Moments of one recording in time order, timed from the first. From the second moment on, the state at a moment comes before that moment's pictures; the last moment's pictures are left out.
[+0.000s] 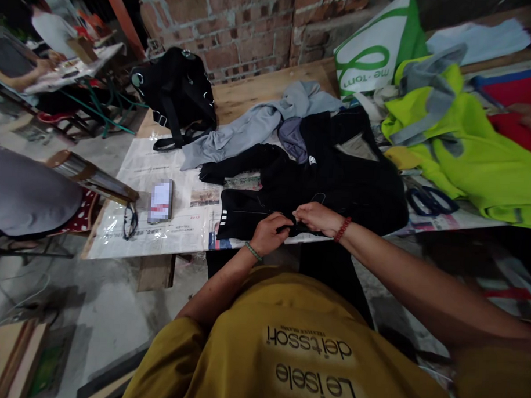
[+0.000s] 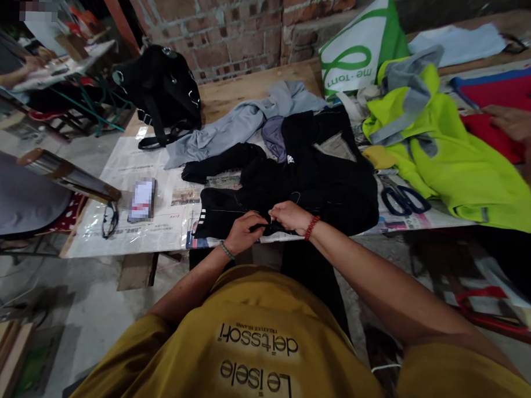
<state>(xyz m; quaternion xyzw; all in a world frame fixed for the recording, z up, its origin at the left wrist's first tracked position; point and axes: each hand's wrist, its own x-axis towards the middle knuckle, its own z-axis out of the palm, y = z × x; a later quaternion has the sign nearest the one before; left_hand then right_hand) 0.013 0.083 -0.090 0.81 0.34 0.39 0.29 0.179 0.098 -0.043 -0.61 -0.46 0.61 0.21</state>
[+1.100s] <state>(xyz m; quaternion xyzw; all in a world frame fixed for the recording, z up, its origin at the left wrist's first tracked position) 0.014 0.086 -0.084 0.77 0.38 0.39 0.33 0.204 0.074 -0.028 -0.55 -0.70 0.17 0.43</state>
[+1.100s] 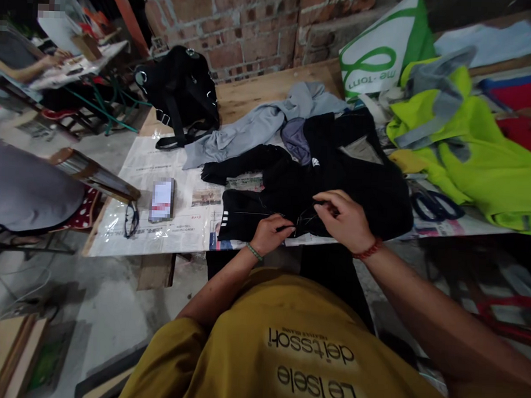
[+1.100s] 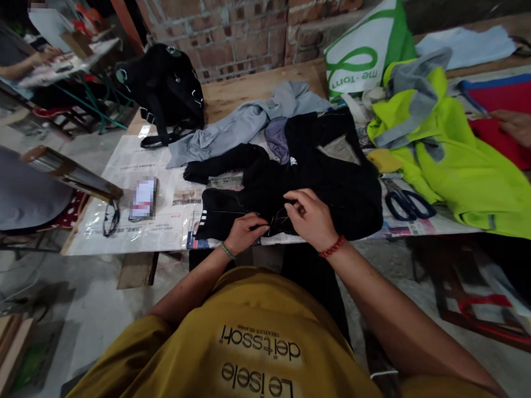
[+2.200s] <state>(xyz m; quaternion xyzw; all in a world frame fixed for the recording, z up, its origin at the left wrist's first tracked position) 0.010 0.089 -0.086 0.77 0.35 0.39 0.36 0.173 0.049 -0.089 -0.46 -0.79 -0.05 0.39</state>
